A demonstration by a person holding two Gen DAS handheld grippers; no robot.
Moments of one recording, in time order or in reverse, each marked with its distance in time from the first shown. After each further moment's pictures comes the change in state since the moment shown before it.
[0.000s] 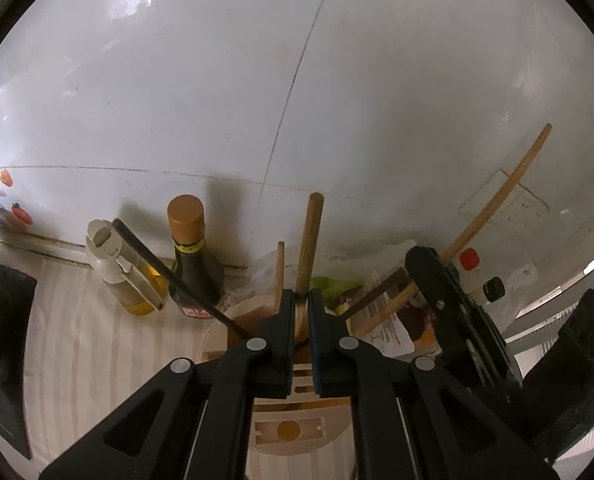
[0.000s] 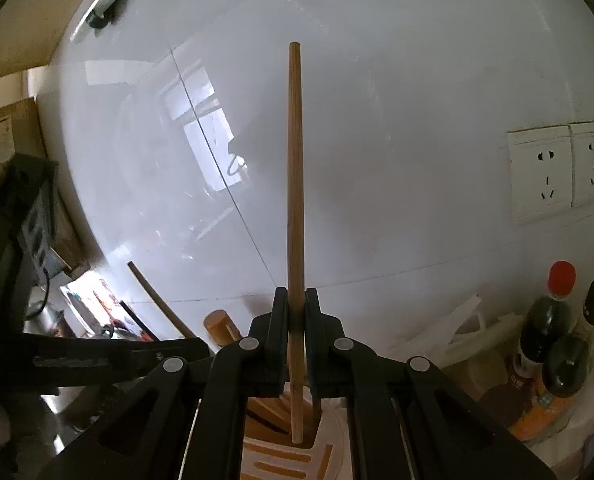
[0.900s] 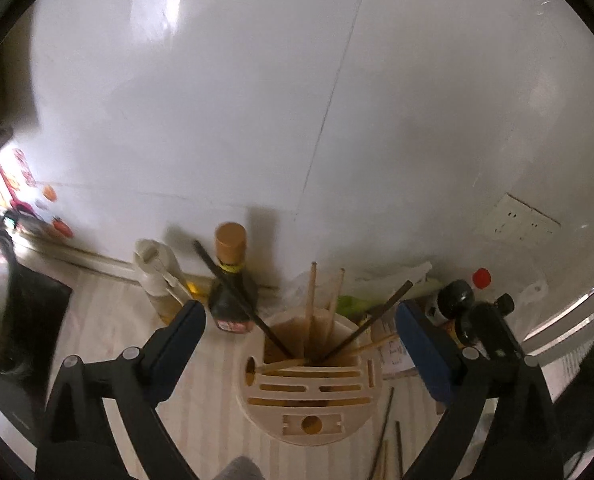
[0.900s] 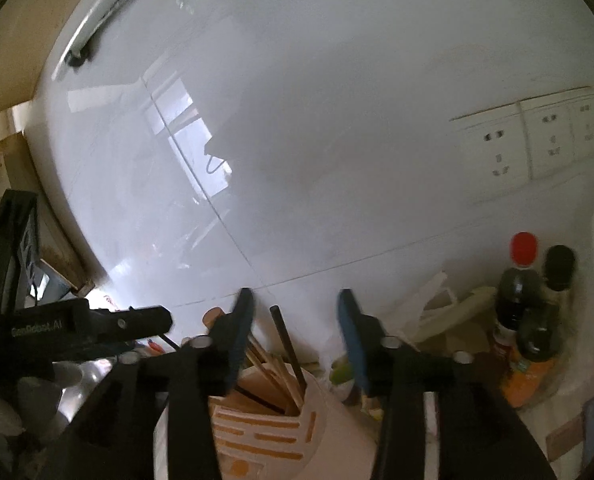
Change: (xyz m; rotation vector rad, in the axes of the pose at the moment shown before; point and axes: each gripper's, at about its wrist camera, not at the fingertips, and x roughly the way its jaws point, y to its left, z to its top) left arm -0.049 -0.001 -0.006 0.000 -0.121 0.119; right arm -0.048 -0.025 0.001 0.121 0.006 -0.021
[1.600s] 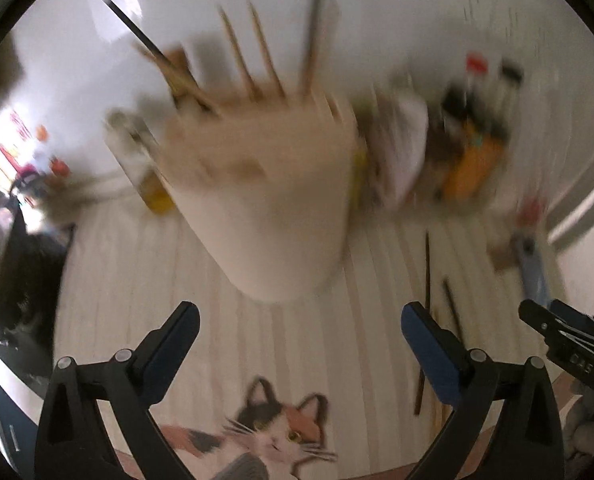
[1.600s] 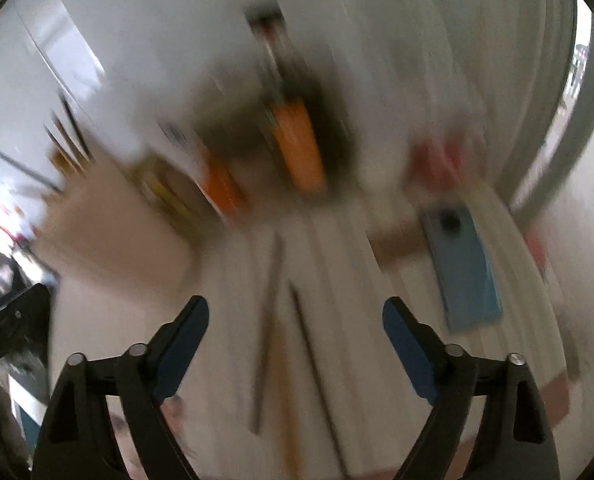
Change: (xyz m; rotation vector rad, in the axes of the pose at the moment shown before) left arm 0.058 -0.062 -0.189 0.233 0.250 0.147; right arm -0.096 -0.148 -0.131 0.095 0.543 -0.456
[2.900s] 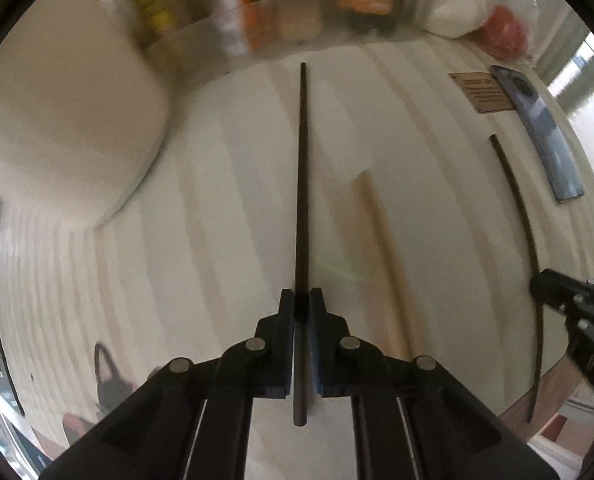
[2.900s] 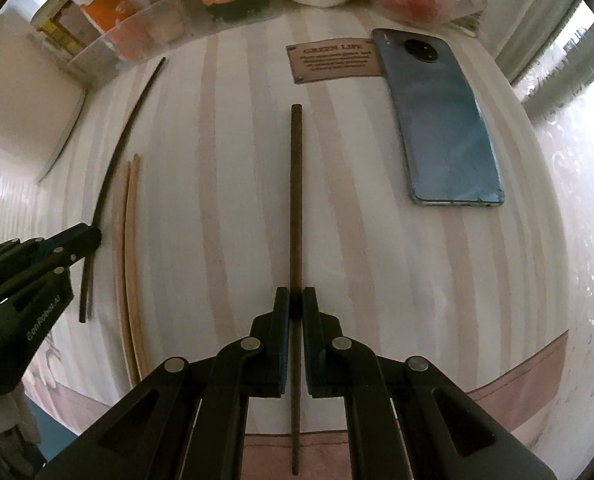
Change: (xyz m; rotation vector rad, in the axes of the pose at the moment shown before) left arm 0.105 -0.120 -0.073 0.194 0.265 -0.050; right arm 0.077 -0.092 -0.084 -0.092 0.333 -0.123
